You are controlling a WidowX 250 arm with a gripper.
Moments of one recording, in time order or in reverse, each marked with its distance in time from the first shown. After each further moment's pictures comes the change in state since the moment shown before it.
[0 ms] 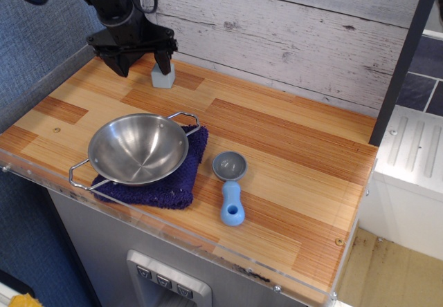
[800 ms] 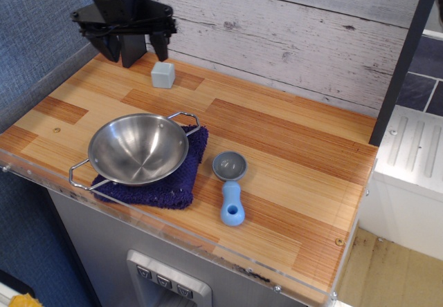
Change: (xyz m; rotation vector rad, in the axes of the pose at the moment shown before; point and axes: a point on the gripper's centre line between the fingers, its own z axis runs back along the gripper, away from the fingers) arm -0.015 -0.006 0.067 0.017 -0.013 -0.024
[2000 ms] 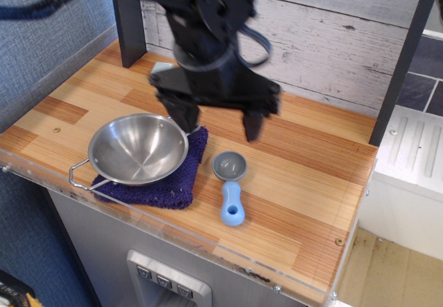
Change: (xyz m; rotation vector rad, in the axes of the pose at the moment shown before) arm -0.098 -0.106 0.062 -0.066 0.078 -0.142
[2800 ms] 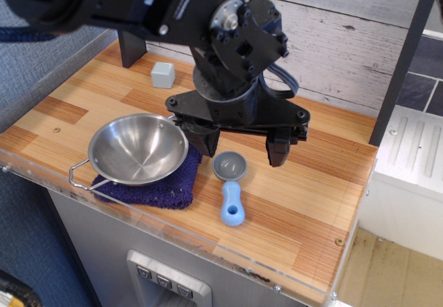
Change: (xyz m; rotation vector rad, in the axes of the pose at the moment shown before) arm -0.031 -0.036 0.009 -0.036 -0.027 -0.021
